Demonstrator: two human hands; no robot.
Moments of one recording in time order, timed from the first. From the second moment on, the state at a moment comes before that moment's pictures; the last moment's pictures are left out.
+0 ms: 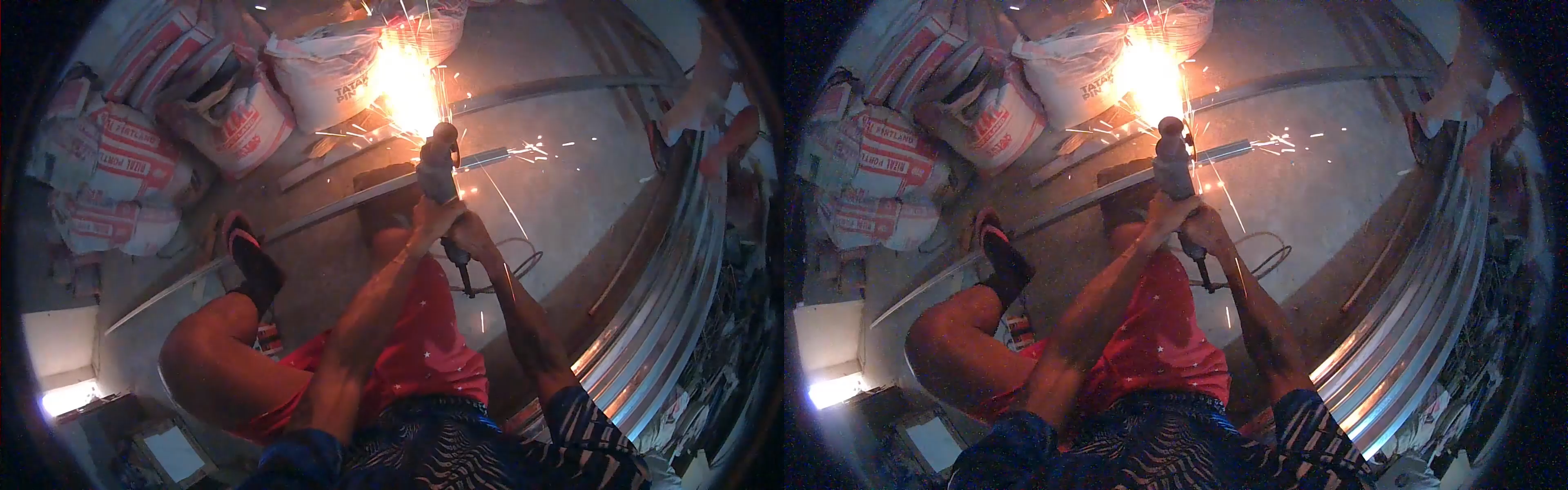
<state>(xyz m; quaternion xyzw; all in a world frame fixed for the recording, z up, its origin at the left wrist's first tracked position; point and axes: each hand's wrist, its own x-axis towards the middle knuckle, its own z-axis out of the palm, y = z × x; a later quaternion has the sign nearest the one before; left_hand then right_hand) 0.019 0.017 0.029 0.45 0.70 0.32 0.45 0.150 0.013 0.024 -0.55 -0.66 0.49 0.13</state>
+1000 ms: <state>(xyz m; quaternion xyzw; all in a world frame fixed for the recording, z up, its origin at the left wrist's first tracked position) 0.020 0.019 0.018 0.45 0.70 0.33 0.46 0.159 0.020 -0.009 -0.53 -0.71 0.46 0.10</state>
